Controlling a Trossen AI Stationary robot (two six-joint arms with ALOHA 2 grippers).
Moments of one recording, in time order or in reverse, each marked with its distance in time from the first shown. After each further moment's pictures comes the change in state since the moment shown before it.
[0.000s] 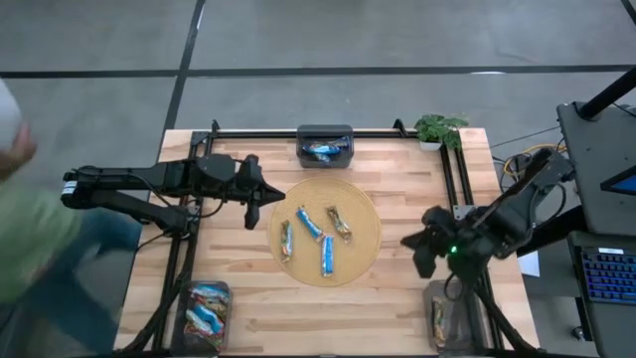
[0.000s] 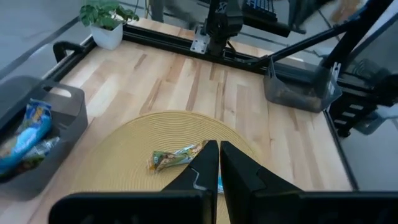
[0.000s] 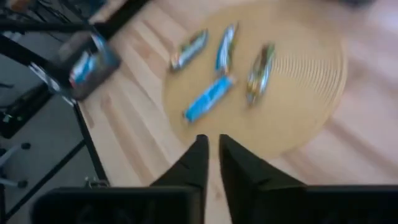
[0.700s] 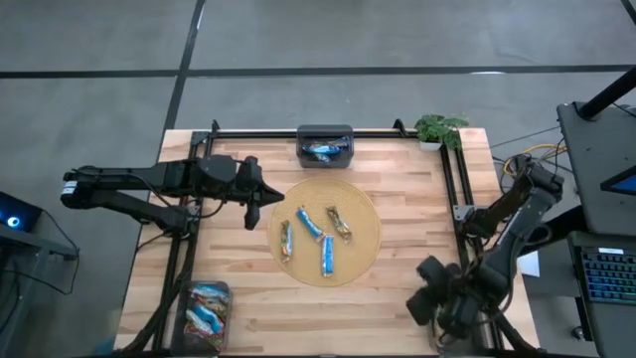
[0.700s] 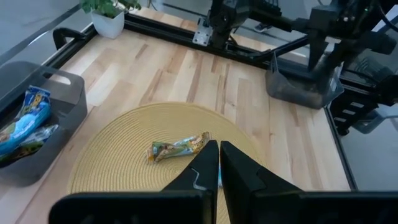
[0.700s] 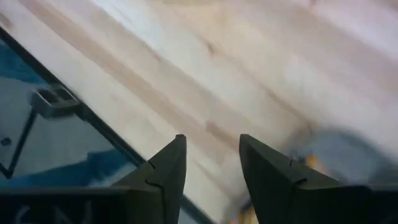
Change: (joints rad) left arm 0.000 0.000 -0.002 -0.027 0.000 -0.036; right arm 0.205 0.297 0.001 -0.001 -0.347 0.537
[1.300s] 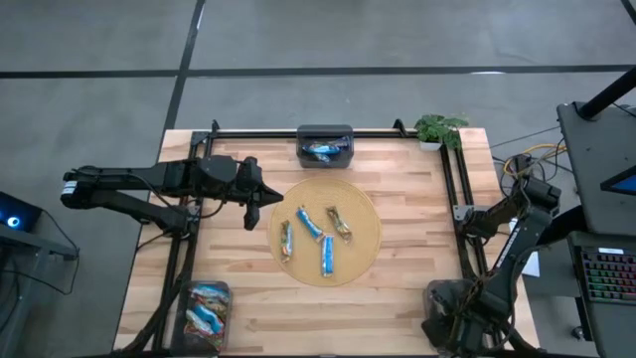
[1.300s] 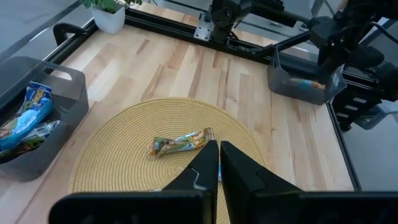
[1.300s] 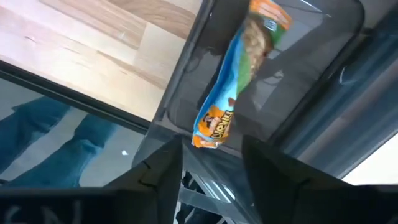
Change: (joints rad) left arm 0.000 0.000 0.000 -0.019 0.000 0.004; right arm 0.116 0.119 -0.014 0.033 -0.438 0.299
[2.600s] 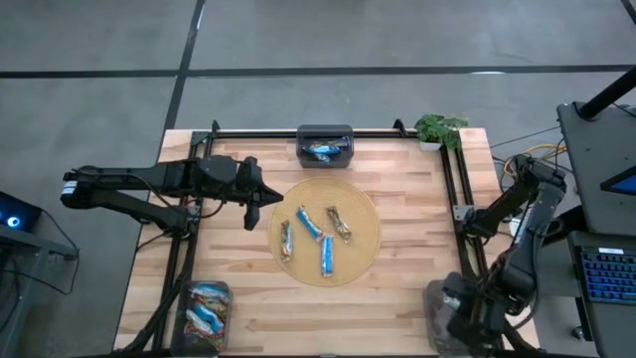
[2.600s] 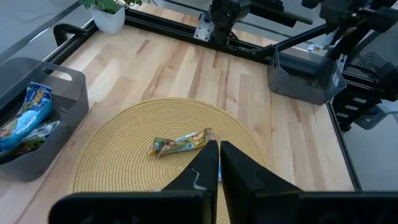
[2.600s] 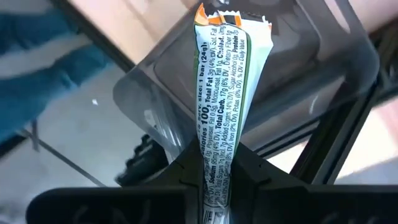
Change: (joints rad) left arm 0.000 0.000 0.000 0.000 -0.001 0.002; right arm 0.009 -0.170 0.050 -0.162 -0.045 -0.368
